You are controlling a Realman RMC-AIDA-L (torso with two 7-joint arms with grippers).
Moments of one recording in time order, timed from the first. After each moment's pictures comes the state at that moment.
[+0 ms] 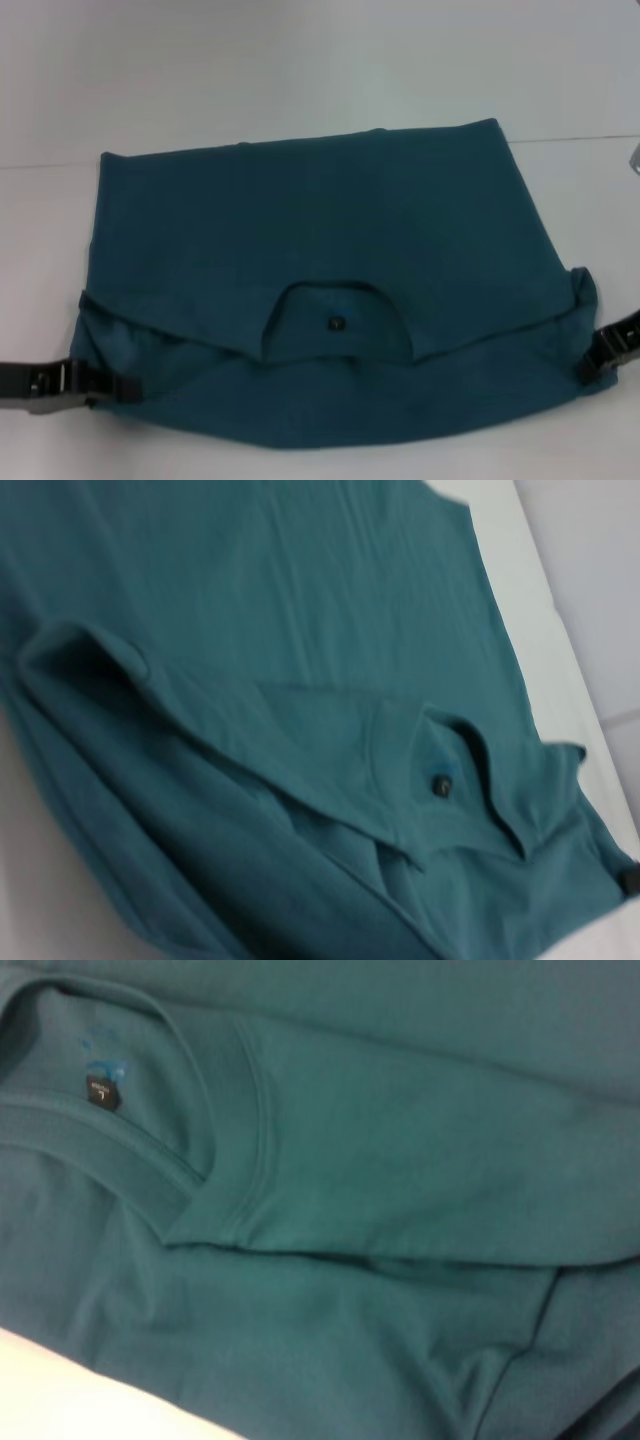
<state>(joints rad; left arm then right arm) -0.51 -1.95 0.76 0.69 2.19 1.62 -2.35 0.73 1.96 -0.77 -0.88 -2.78 -1.69 2.49</state>
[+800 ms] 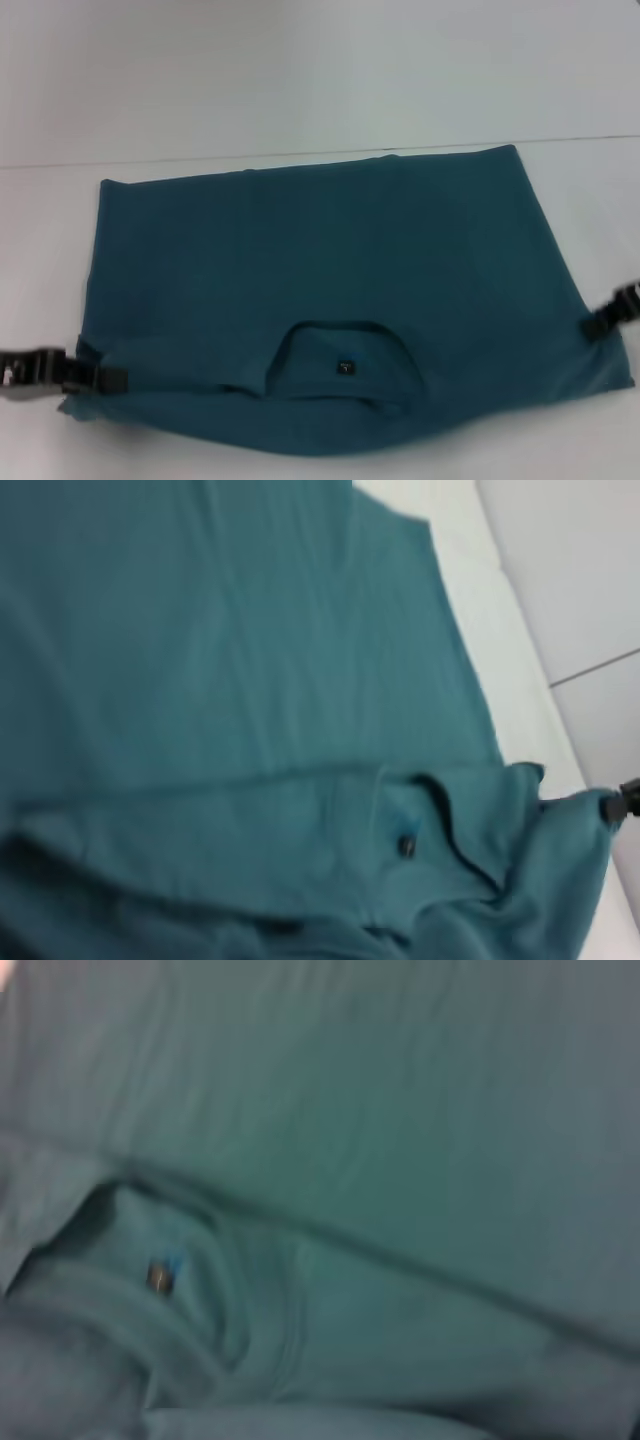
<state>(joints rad) -0.54 -1.95 0.65 0.79 2.27 1.78 -2.35 0.69 1.93 -0.68 -0.97 -2.66 -1.77 2.43</state>
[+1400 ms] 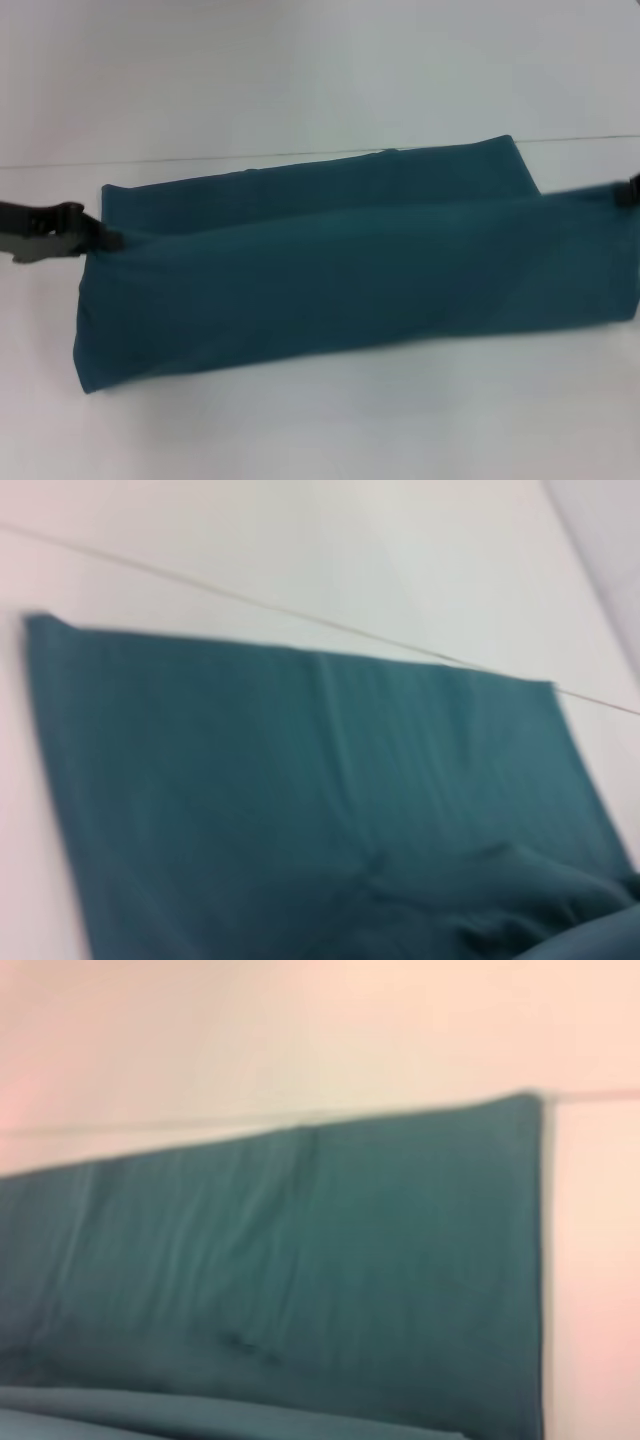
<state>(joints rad) -0.75 -1.89 0.69 0.76 2.36 1.48 -2.57 0.72 1.86 -0.59 -0.97 -2.59 -1.53 2.51</state>
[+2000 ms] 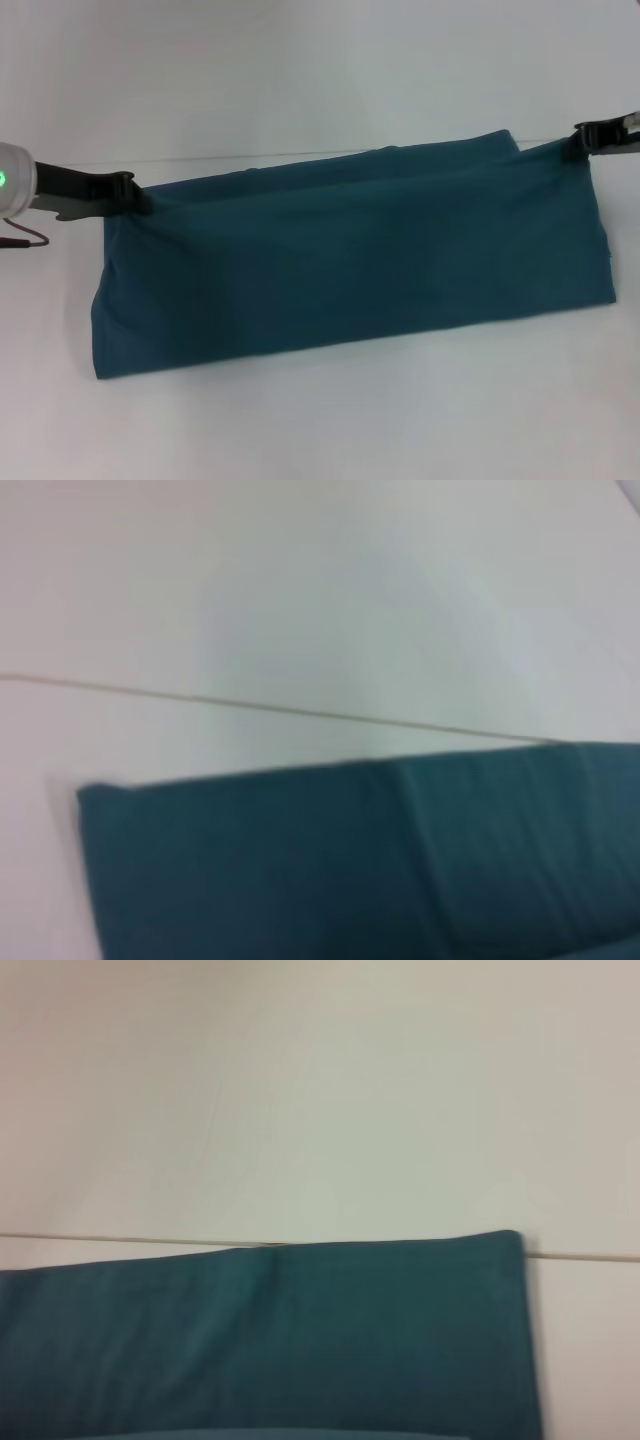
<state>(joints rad) -0.85 -1.93 0.86 0.65 2.39 1.11 -2.61 0.80 1.92 -0.76 -0.85 -2.64 -1.13 2.58</state>
